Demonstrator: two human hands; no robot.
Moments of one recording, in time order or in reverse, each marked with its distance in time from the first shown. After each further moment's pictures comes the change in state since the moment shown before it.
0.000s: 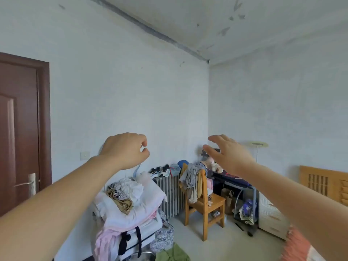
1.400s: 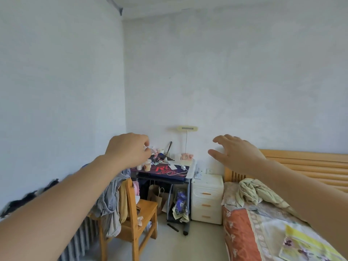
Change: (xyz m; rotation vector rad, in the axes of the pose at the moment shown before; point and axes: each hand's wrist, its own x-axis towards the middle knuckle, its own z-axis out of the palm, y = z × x) left_hand 0.559 0.149 0.567 -0.372 -0.045 0.484; right_hand 0.340 0.428 0.290 -0.573 -0.106 0.425
